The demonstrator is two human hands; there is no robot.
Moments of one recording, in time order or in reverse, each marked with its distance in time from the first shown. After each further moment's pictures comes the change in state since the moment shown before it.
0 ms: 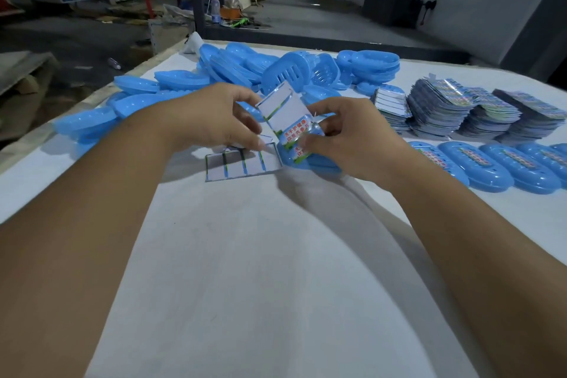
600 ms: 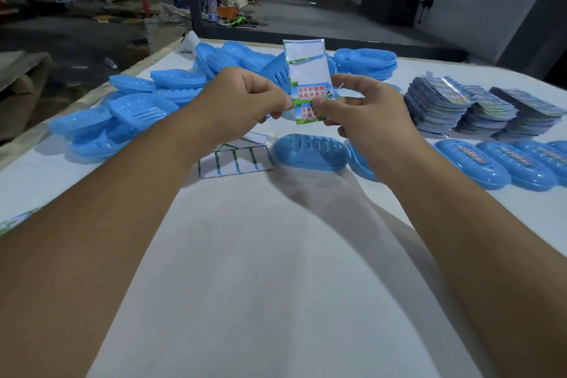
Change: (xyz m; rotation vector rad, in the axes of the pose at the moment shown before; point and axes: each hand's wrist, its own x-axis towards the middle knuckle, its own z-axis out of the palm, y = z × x) left_hand 0.004 0.023 0.026 -0.288 0.232 0.205; right_hand 0.002 -0.009 -0.007 0.475 0.246 0.135
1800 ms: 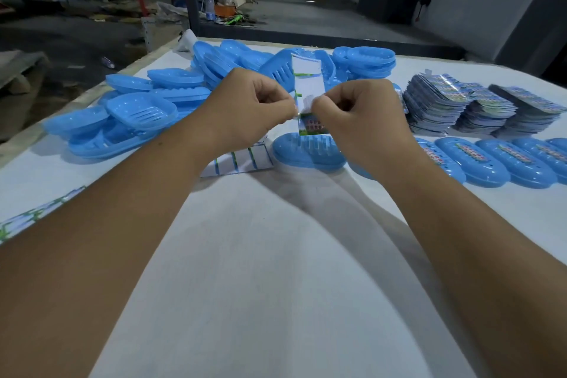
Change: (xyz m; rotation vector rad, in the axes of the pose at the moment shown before) left_hand -0.009 0.008 0.012 0.148 0.046 0.094; right_hand -0.008 0.000 0.006 -0.474 0.075 -0.295
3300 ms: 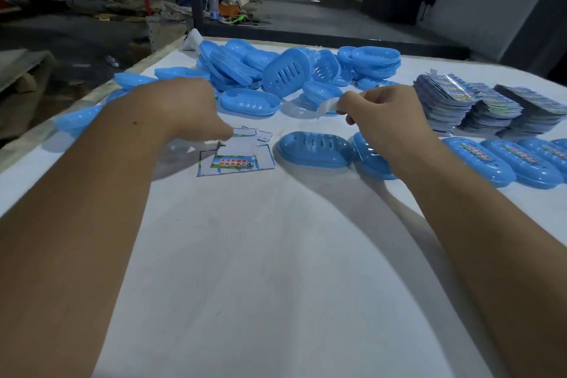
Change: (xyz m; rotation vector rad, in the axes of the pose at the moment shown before) left_hand 0.006 -0.019 -0.058 0.866 -0.211 -0.404; right_hand 0.013 0.018 -0.011 0.088 0.019 0.278
